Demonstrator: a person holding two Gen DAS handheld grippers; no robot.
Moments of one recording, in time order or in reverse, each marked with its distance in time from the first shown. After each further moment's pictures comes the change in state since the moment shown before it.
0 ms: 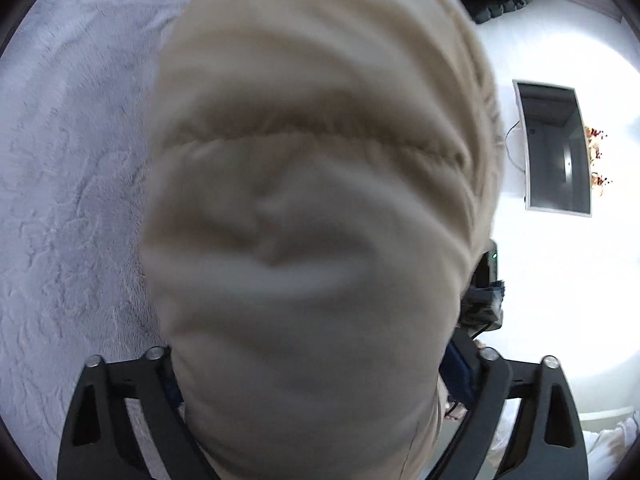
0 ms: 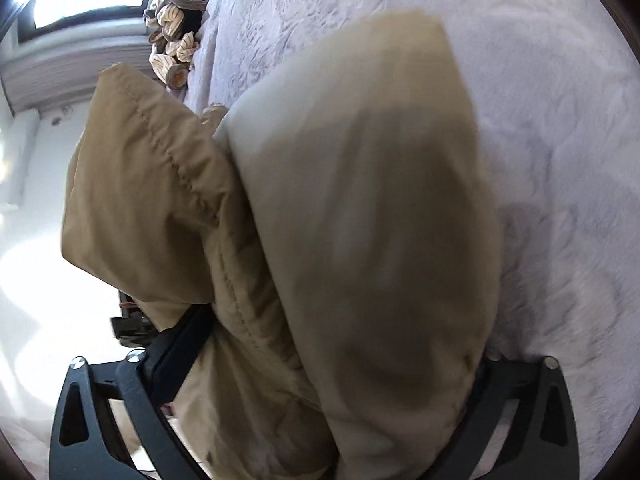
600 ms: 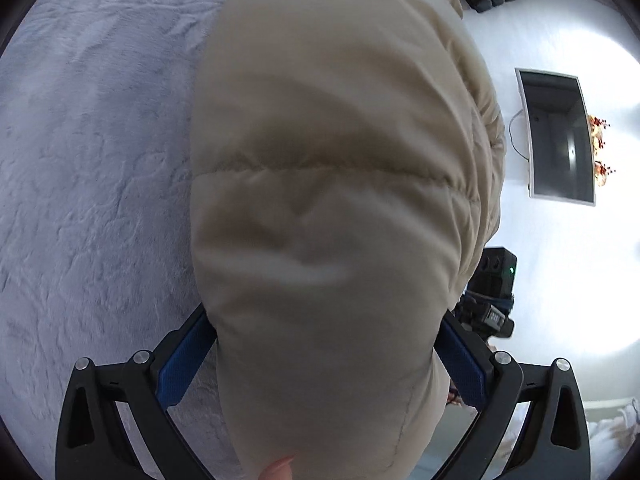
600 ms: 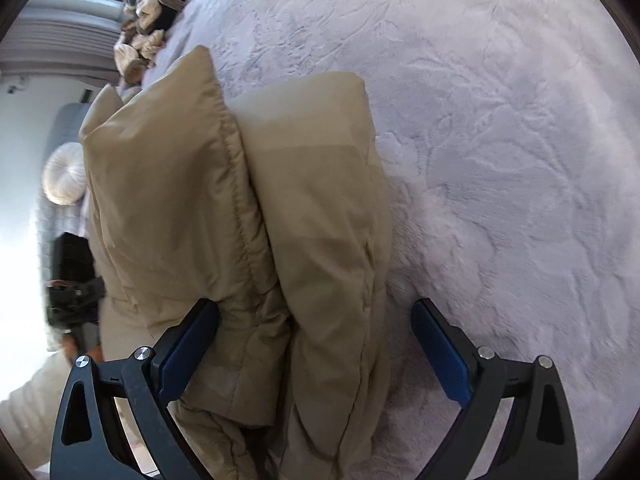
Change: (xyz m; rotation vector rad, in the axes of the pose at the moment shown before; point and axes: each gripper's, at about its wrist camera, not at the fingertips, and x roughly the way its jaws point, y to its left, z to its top) left arm -0.013 0.018 0.005 0.027 0.068 0.024; right arm -0.041 0.019 -0.027 -0.108 -0.110 -0.339
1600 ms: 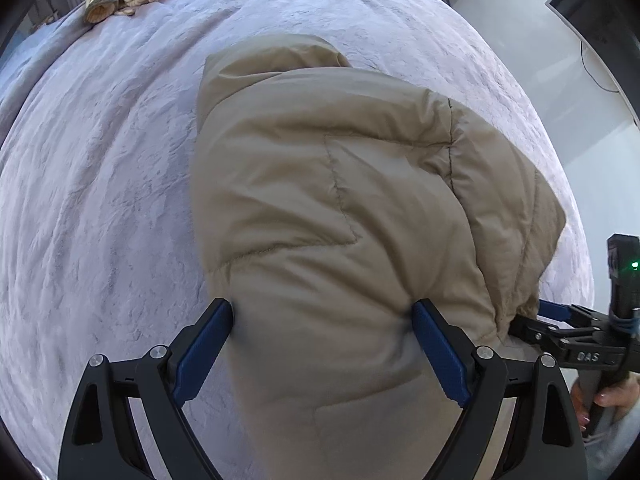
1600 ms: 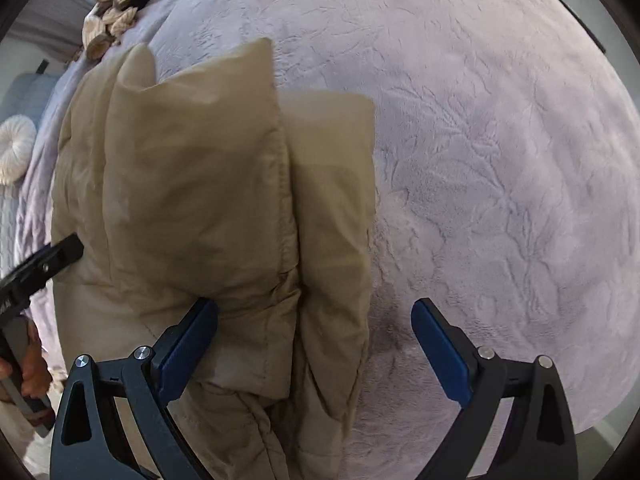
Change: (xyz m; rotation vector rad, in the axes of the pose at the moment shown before) left arm 0.002 -0.126 -0.028 0.274 -0.251 0.685; right arm -0.005 0.062 -0.011 -0.050 -0.028 -0.331
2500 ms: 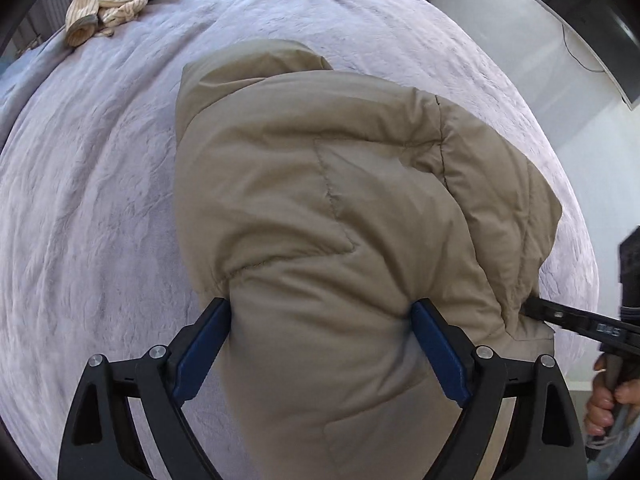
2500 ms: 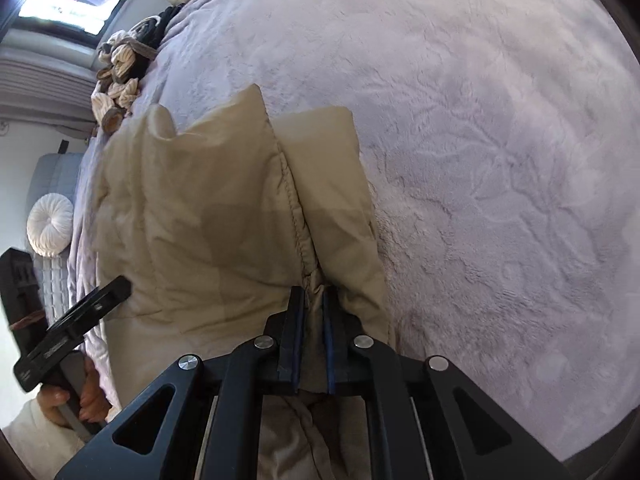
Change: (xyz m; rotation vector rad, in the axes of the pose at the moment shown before) left arm 0.014 -0.013 0.002 0.075 -0.034 -0.002; right arm -0.015 -0.035 -0.019 0.194 -0.120 0.205
